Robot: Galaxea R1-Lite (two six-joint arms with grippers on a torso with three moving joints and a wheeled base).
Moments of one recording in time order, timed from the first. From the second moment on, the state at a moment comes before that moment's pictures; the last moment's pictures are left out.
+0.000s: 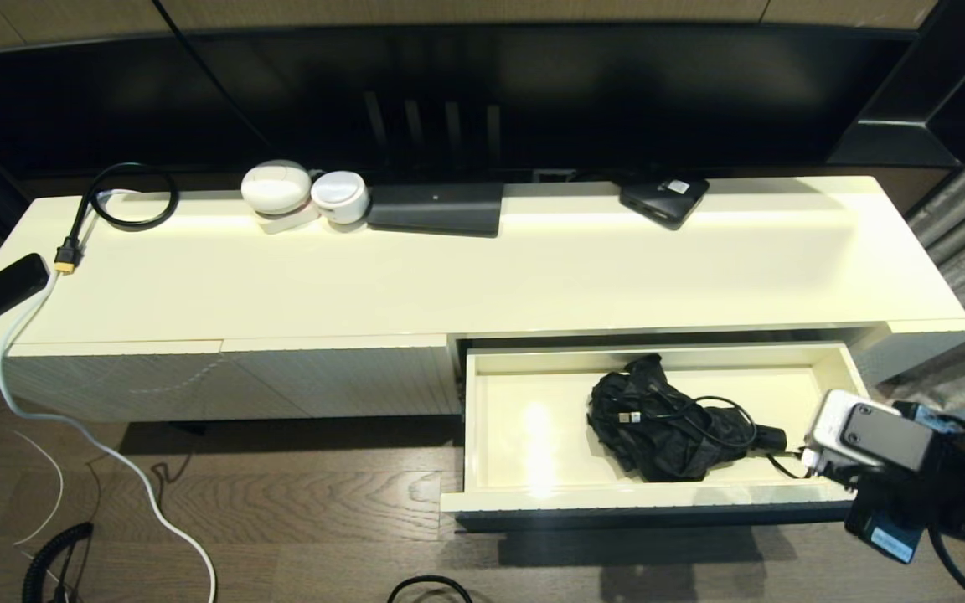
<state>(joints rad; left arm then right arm) 0.00 0.00 0.00 -0.01 0.02 -0.06 0.29 1.32 -0.54 -0.19 -0.06 -0.82</state>
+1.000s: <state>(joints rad) 0.00 0.00 0.00 -0.01 0.02 -0.06 0.45 1.69 -0.48 -0.41 -0.06 -0.87</state>
